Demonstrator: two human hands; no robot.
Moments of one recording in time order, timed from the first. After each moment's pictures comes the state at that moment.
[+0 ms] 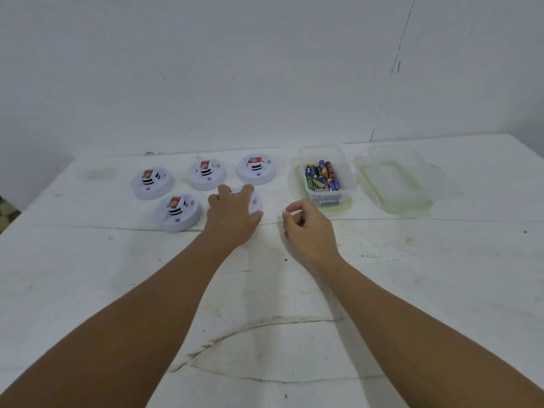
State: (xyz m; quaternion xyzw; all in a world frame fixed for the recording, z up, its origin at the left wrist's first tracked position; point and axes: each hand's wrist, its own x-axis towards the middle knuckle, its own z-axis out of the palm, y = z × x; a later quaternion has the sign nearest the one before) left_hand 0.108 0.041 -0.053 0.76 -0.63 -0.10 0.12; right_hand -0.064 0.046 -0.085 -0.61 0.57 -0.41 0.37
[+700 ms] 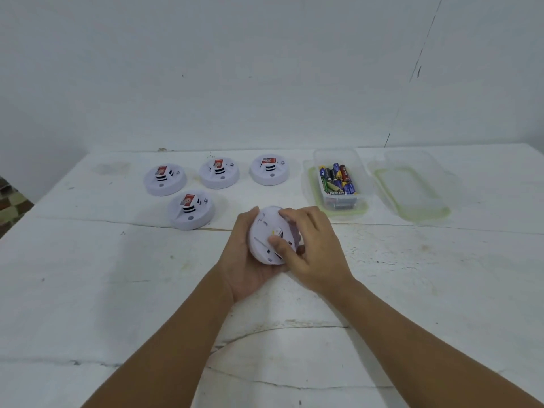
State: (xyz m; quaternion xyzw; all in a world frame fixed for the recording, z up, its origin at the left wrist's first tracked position) left_hand 0.093 0.110 -0.052 0.30 -0.16 -0.78 0.53; right_hand -0.063 0.077 -0.083 -0.80 0.39 -0.43 0.18
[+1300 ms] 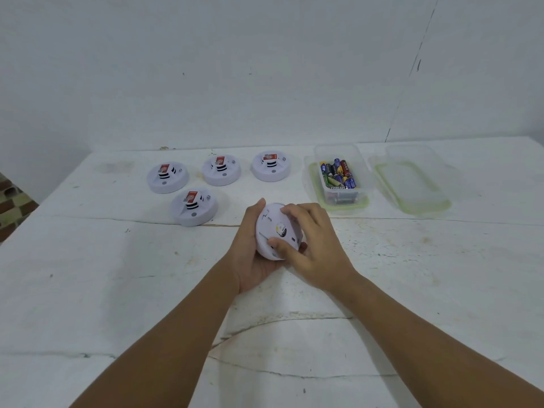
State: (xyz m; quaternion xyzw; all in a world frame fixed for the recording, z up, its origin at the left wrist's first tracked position) left_hand 0.088 0.108 -0.050 0.37 -0.19 -0.76 0.50; right_hand -0.065 0.081 -0.084 -0.80 0.39 -0.40 0.24
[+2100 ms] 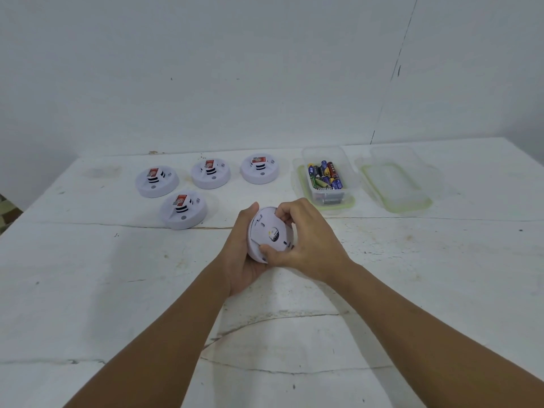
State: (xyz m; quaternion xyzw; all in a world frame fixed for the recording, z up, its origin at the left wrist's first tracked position) left_hand 0.085 0.110 -0.051 0.38 -0.22 -0.75 0.50; right_hand -0.074 0.075 -0.064 -0.81 0.38 -0.37 0.24
